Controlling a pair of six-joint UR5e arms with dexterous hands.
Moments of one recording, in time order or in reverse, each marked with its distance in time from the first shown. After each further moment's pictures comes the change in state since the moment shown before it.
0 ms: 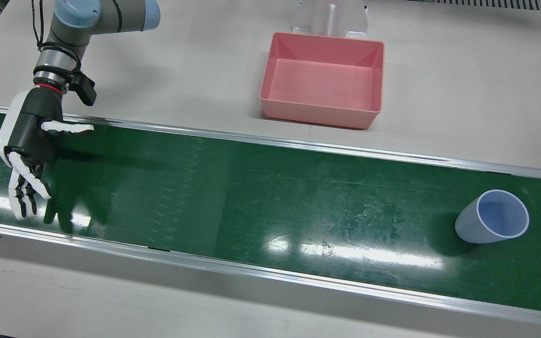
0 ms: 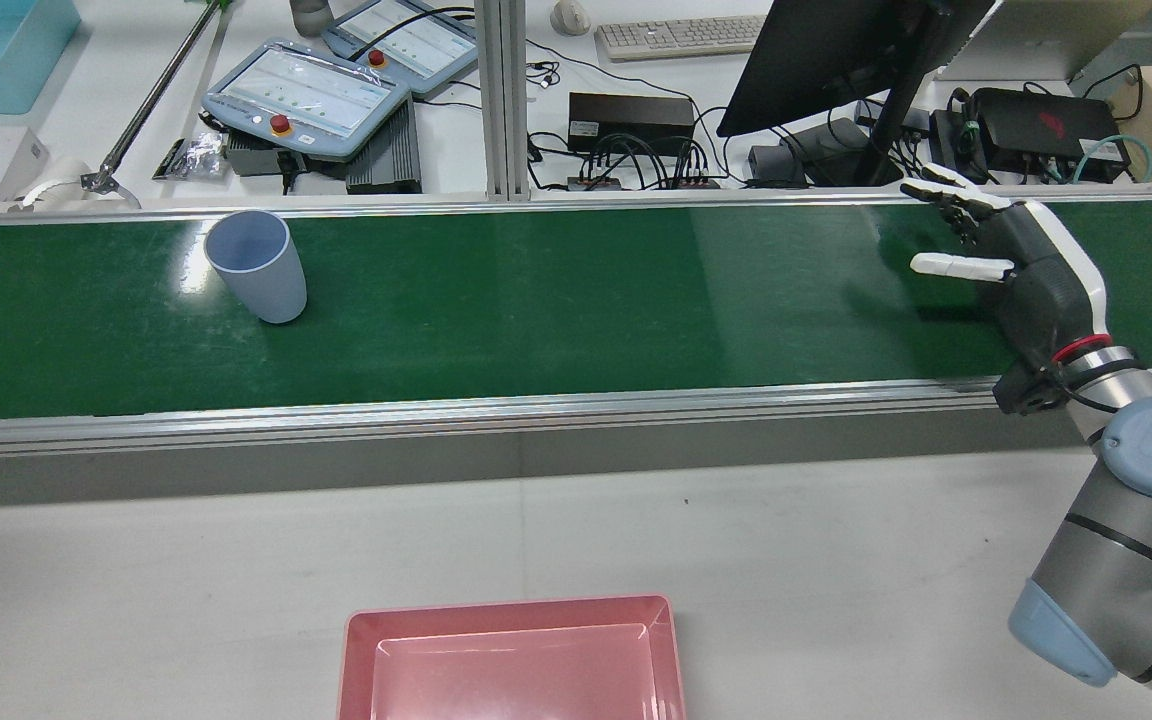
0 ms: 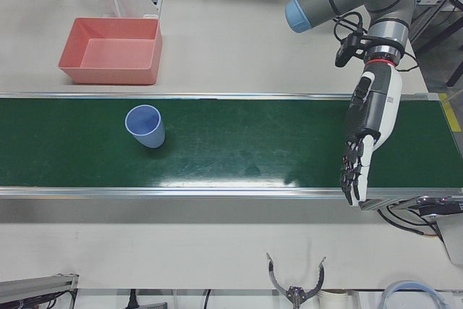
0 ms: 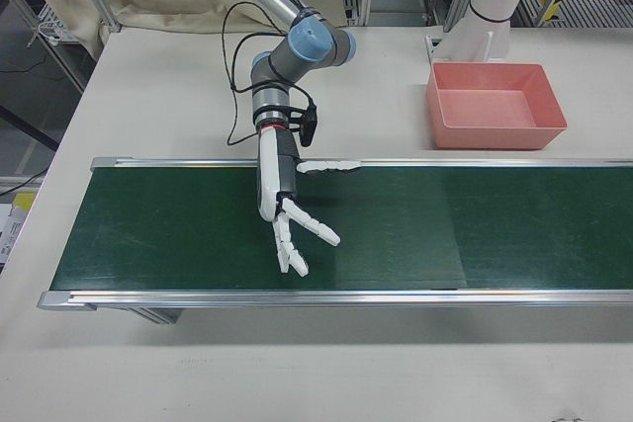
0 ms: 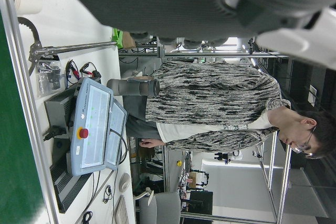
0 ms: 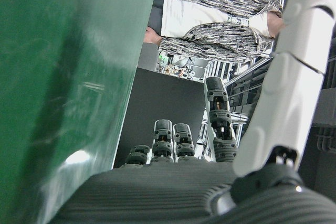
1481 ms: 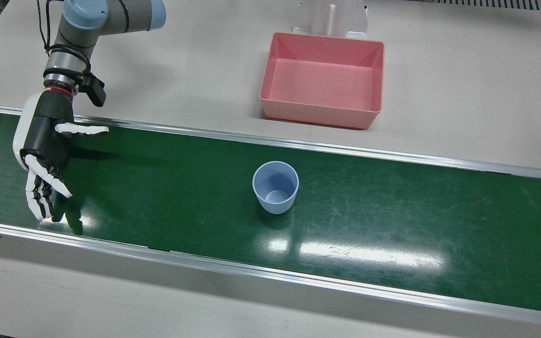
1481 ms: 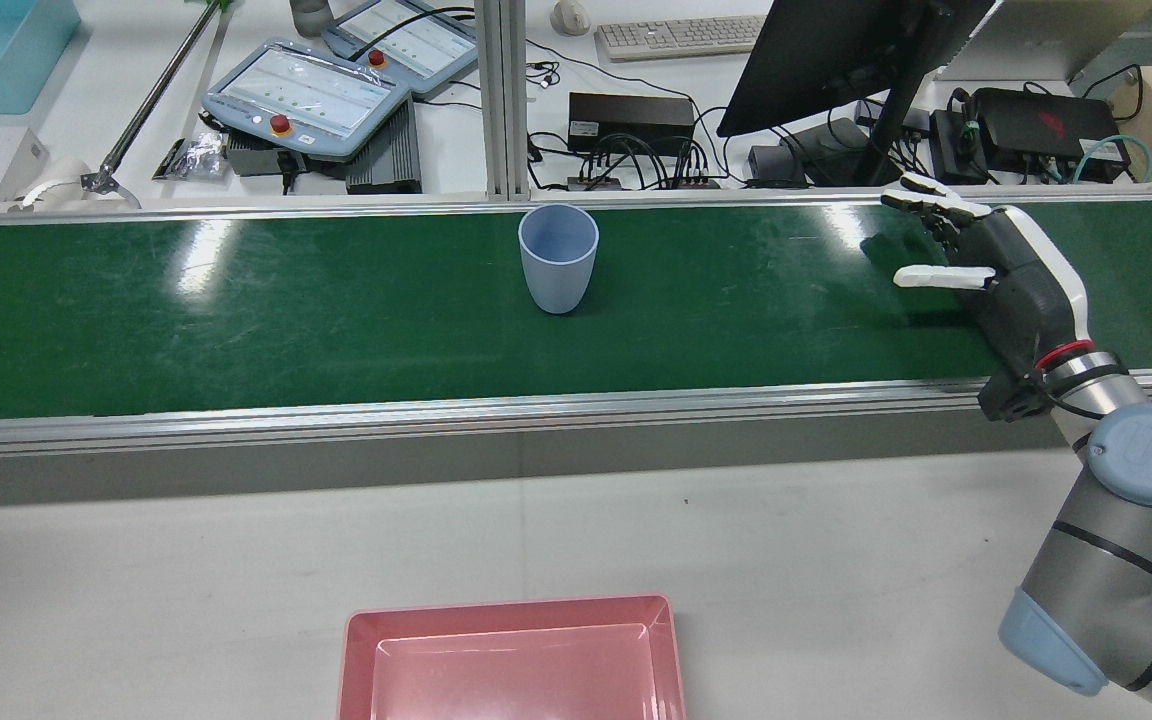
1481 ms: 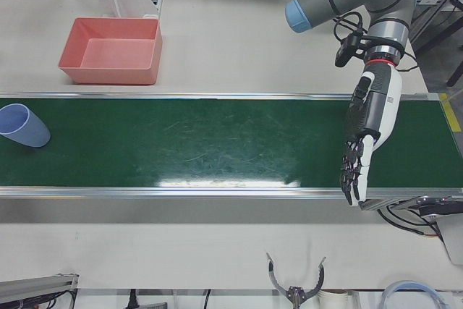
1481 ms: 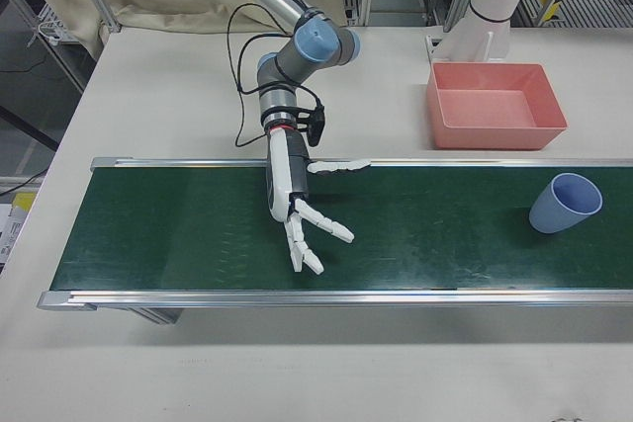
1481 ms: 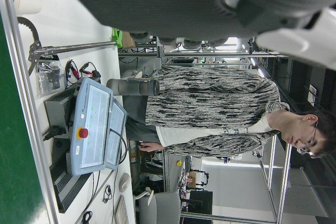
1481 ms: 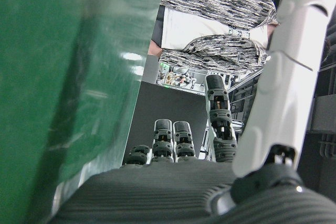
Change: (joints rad) left arm 0.000 0.000 0.000 -0.001 0.000 0.001; right arm -0.024 0.010 0.004 -0.003 0.000 -0.003
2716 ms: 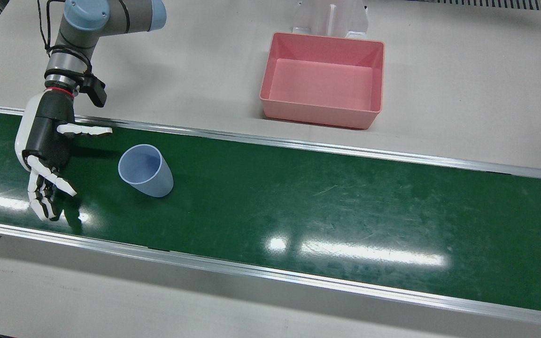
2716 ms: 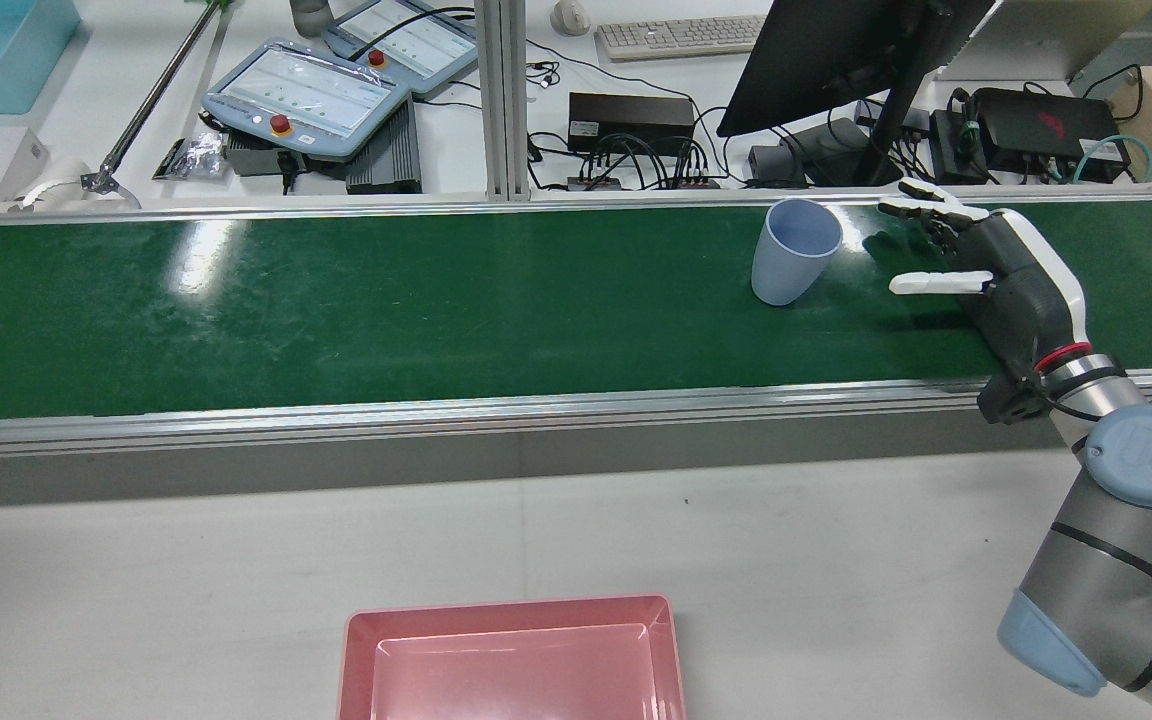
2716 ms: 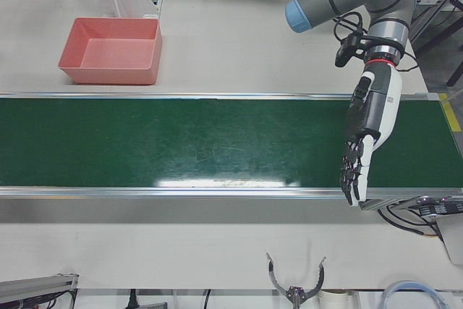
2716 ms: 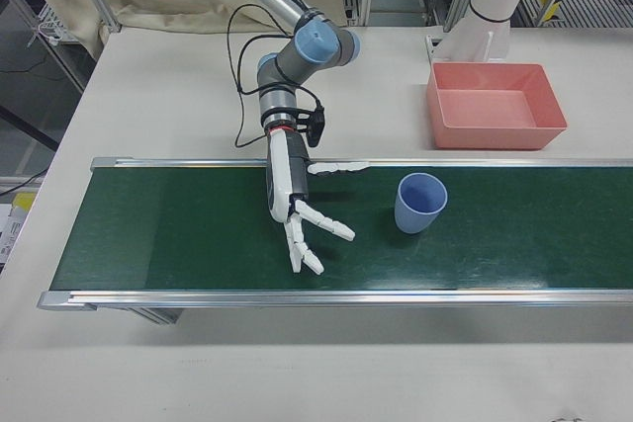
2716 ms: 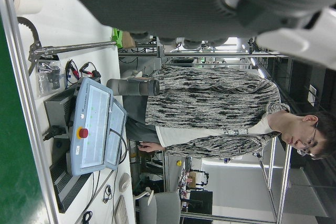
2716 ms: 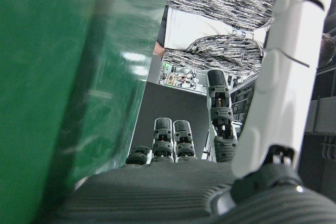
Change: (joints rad) left arm 0.000 0.000 0.000 0.000 0.000 0.000; right arm -0.003 0.000 -0.006 -0.002 -0.002 -0.004
